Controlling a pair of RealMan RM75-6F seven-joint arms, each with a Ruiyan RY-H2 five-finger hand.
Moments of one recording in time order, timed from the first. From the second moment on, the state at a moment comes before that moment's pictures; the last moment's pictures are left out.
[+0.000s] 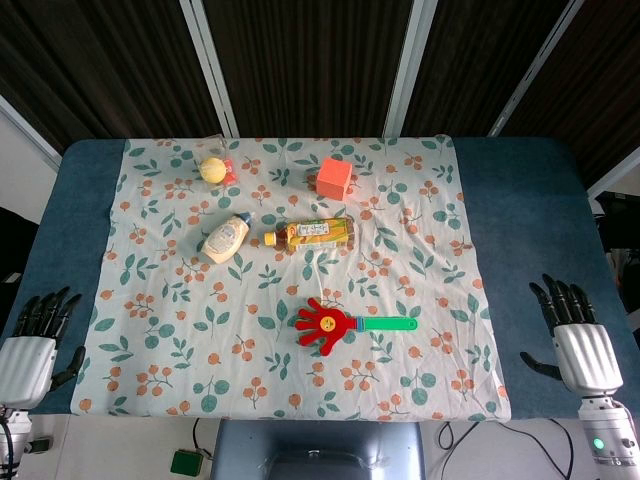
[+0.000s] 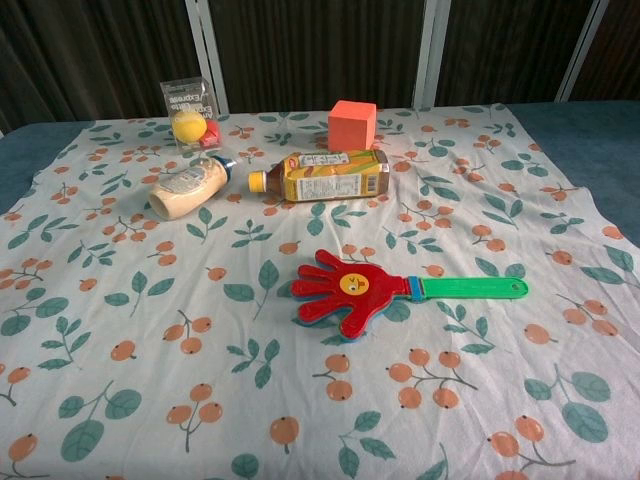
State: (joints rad) left arm -0.11 -1.17 -0.03 -1.55 1.57 1.52 0.07; right arm 0.09 -1.14 0.05 -1.63 -1.53 1.48 -0.12
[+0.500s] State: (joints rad) left arm -0.12 -1.15 -0.03 -1.54 1.57 1.51 0.02; right arm 0.21 -1.22 0.09 -1.56 -1.50 1.29 -0.03
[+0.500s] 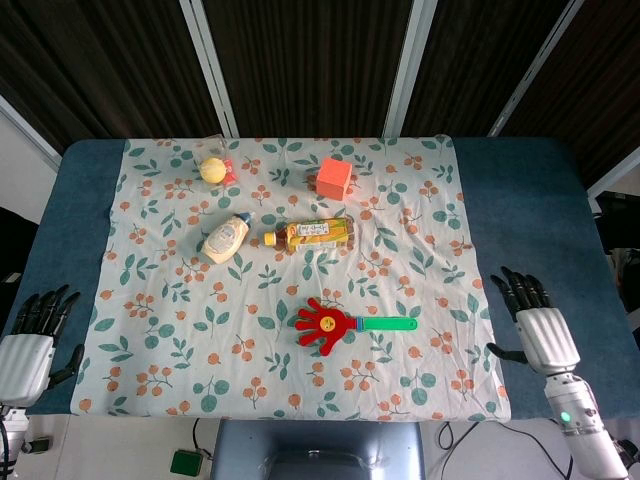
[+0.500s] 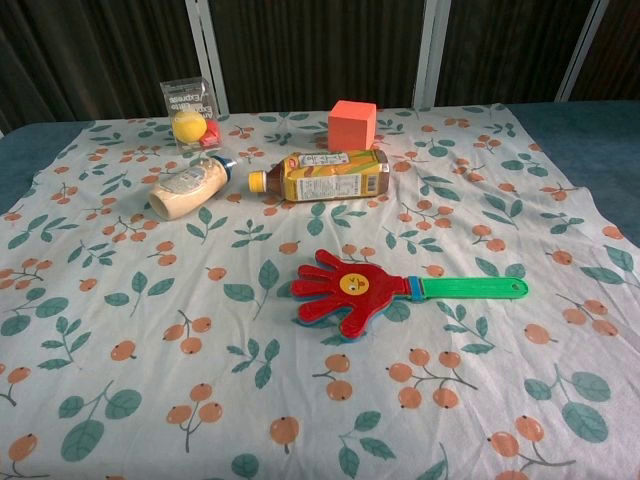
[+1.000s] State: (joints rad) left arm -0.12 -1.13 -0.02 -1.52 1.60 1.51 -0.08; right arm 0.47 -1.50 0.14 -1.53 -1.33 1.00 -0.25
